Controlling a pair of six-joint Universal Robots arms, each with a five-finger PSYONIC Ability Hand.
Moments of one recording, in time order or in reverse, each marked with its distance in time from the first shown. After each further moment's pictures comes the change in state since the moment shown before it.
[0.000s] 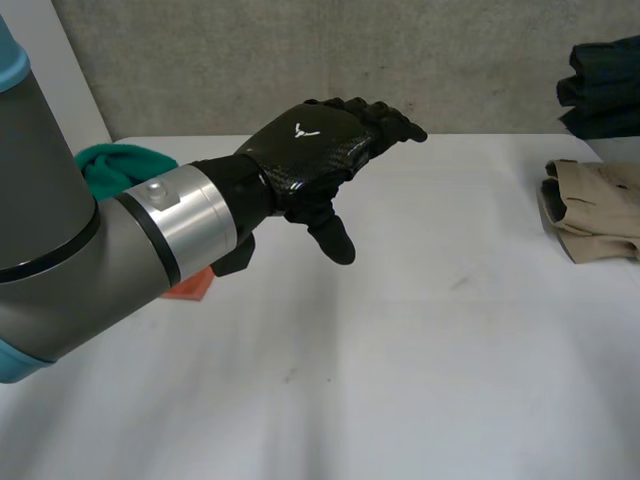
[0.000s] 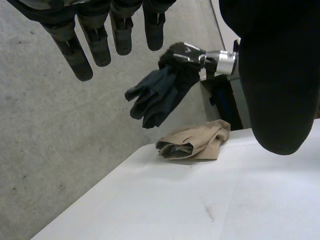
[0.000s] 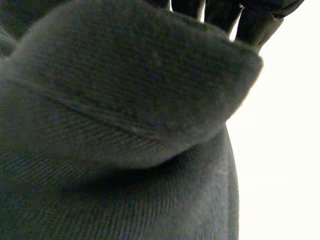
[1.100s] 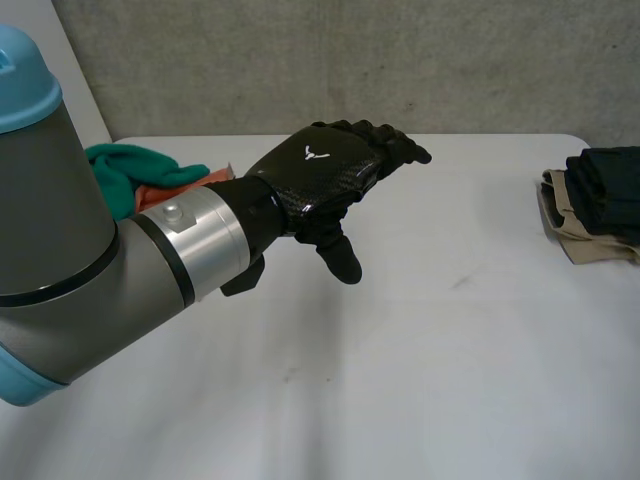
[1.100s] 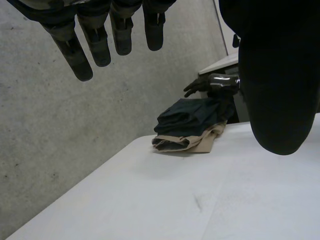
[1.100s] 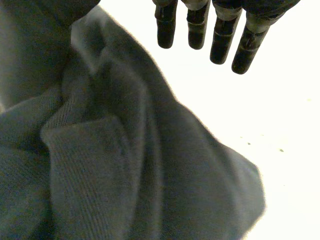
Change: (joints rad) left arm -0.034 -0.010 -0.029 0.000 -0.044 -0.001; right arm -0.249 0.131 0.168 -0.065 -0.352 0.159; left_hand 0.000 0.000 0.000 0.000 0.000; right_hand -0.678 -0.932 -0.937 -0.957 -0.794
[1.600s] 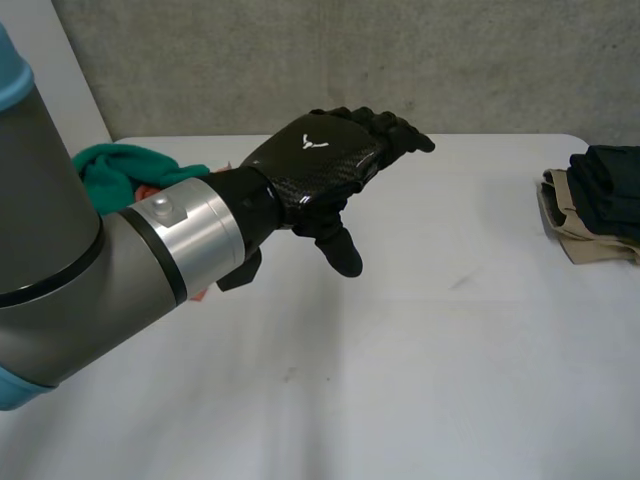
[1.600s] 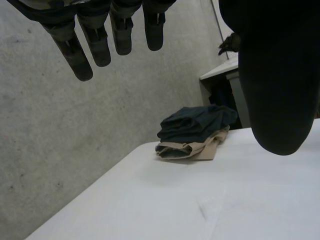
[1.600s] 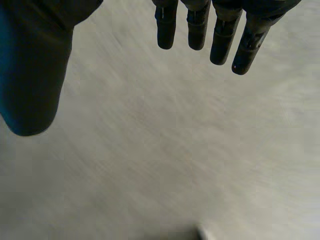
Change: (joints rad) left arm -0.001 0.033 0.000 -0.001 0.001 0.000; right arm -0.166 -0.408 0.110 0.573 0.527 -0.710; left_hand 0.000 0.000 0.000 0.000 0.000; right_hand 0.000 -0.002 -0.001 0.000 -0.003
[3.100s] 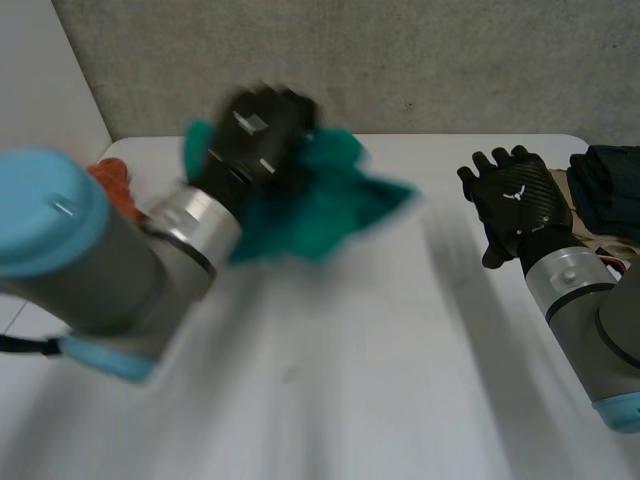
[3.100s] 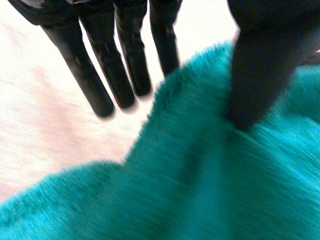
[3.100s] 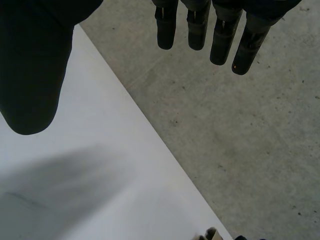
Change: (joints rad) left arm 0.021 -0.100 -0.224 0.581 -0.314 -0.020; right arm 1.053 -0.358 0.585 0.053 0.478 -0.032; left_hand 0.614 0.639 0.639 0.656 0.626; right_hand 0.000 0.000 0.000 0.000 0.000
